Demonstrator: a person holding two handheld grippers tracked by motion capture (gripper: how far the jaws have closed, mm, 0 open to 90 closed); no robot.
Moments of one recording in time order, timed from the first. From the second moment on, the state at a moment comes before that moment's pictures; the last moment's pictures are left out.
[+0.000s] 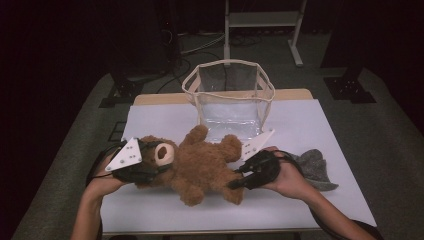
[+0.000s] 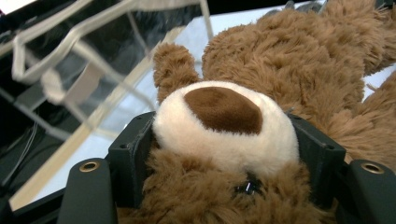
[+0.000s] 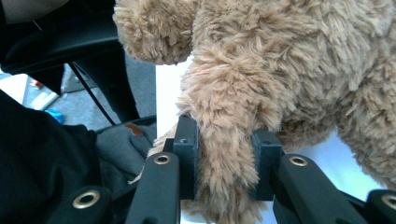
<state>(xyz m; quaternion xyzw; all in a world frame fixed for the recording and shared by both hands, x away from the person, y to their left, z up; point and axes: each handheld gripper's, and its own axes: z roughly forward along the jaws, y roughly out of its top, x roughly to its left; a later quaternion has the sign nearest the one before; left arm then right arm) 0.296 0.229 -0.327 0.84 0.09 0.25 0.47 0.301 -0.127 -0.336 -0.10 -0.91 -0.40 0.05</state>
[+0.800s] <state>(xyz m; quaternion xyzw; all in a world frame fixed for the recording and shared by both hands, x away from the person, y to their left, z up) 0.312 0.114 -0.393 0.87 0.04 0.15 0.46 0.274 -0.259 -0.392 -0.23 -0.89 -0.38 0.03</state>
